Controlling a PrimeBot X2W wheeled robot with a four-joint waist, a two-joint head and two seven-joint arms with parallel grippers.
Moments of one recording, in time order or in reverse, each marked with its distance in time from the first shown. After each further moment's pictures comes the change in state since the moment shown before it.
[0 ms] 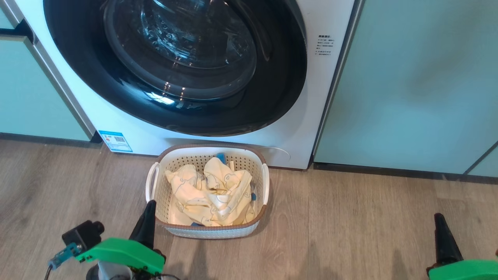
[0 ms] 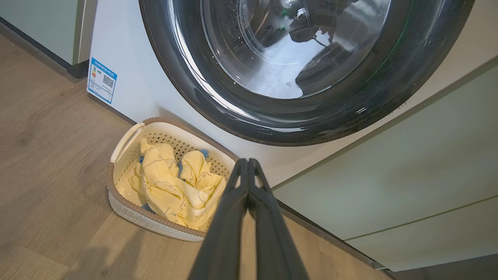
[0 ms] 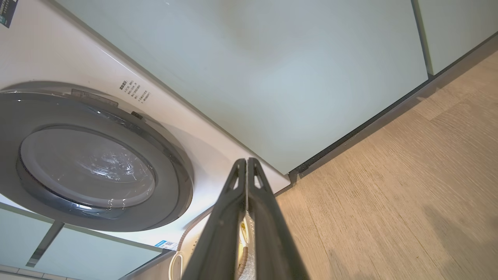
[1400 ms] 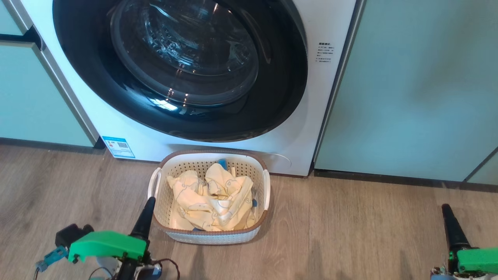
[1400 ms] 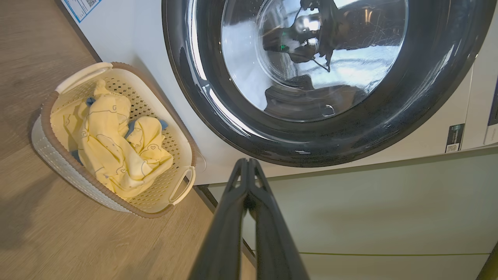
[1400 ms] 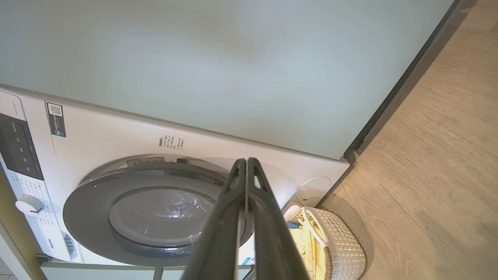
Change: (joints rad) left arm -0.043 0.000 0.027 0.038 -0.501 -0.001 0.123; right arm -0.063 -0.002 -0.048 0.028 0.459 -0.001 0.118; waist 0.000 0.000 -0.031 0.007
